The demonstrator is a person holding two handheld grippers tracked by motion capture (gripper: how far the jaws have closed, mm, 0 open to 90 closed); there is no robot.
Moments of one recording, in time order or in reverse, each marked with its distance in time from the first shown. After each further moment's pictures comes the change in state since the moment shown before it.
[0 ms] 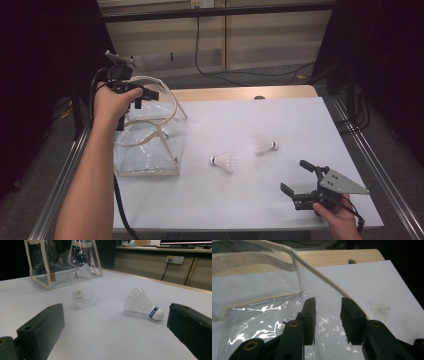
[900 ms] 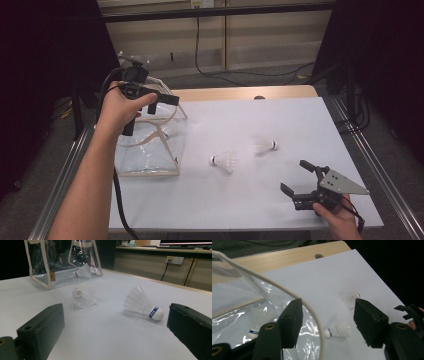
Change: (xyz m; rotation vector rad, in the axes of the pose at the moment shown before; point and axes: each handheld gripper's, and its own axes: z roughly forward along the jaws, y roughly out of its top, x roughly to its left) left arm -0.045 -0.007 -0.002 0.017 -0.175 0.141; right arm 0.000 0.000 0.000 -0.002 0.002 -0.011
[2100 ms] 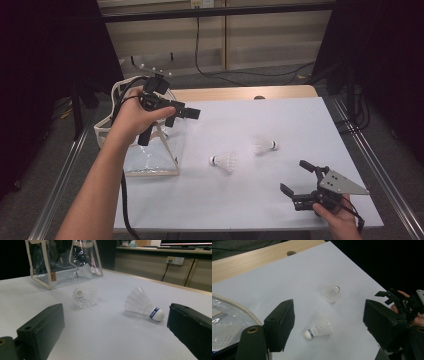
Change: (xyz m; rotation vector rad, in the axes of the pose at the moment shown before) left arm -0.034 -0.015 0.027 0.020 -0.126 0.133; right arm 0.001 0.000 0.000 -0.001 0.001 0.000
